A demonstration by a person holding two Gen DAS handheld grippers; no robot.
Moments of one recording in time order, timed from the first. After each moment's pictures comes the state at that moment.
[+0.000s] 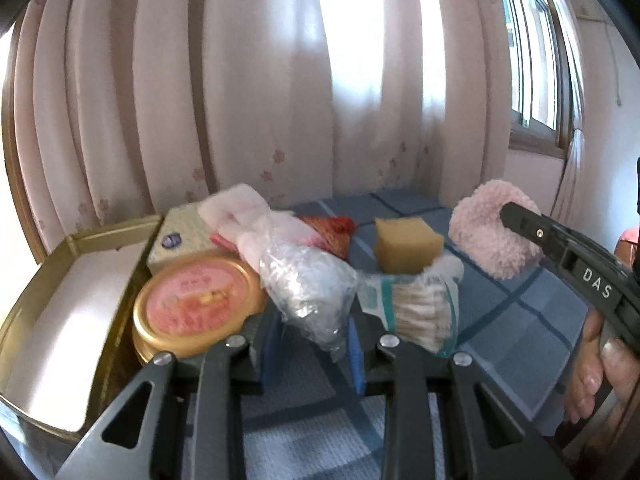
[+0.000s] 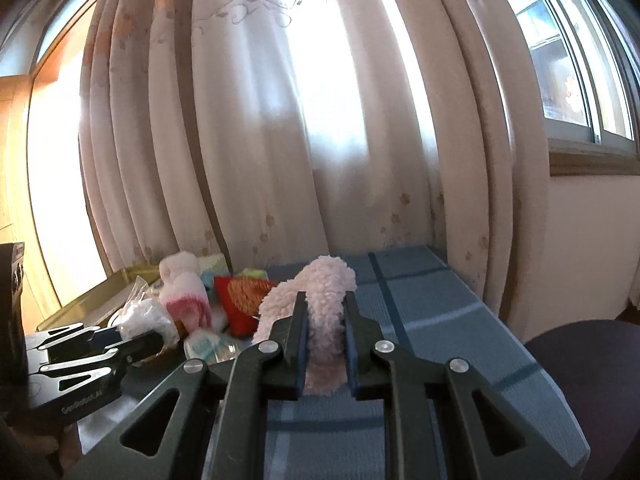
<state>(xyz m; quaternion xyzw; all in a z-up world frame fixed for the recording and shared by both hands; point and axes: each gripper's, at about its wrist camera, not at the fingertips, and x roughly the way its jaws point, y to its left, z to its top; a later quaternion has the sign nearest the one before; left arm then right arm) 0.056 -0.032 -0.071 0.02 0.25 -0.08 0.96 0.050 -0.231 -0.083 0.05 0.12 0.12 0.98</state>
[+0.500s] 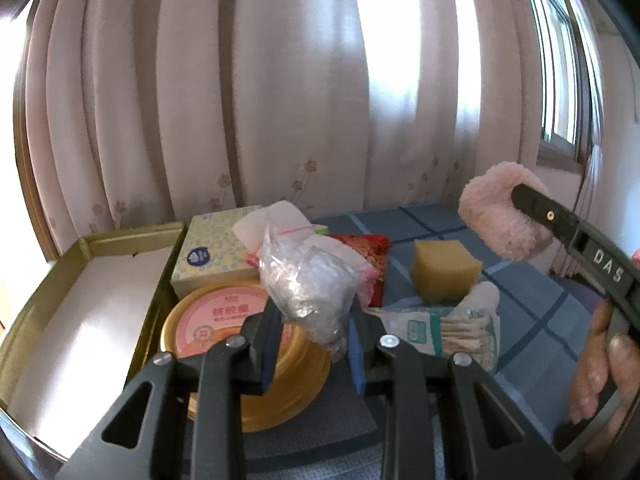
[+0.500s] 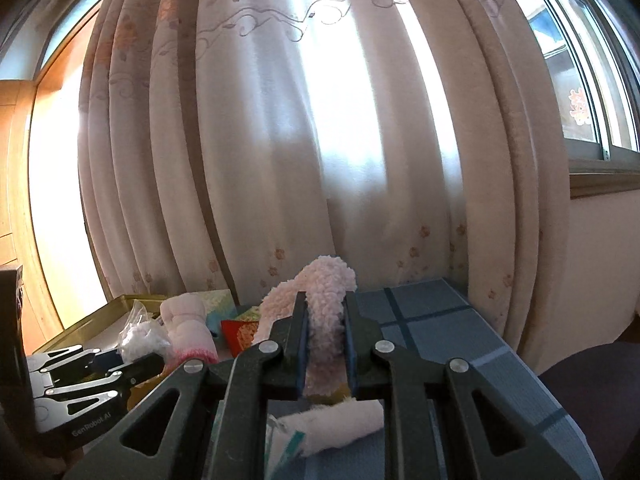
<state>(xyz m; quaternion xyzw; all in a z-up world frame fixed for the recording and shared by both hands) 0.081 -0.008 -0.067 0.00 0.25 -0.05 0.97 0.079 -0.207 -0.067 0.05 0.09 0.12 0.99</state>
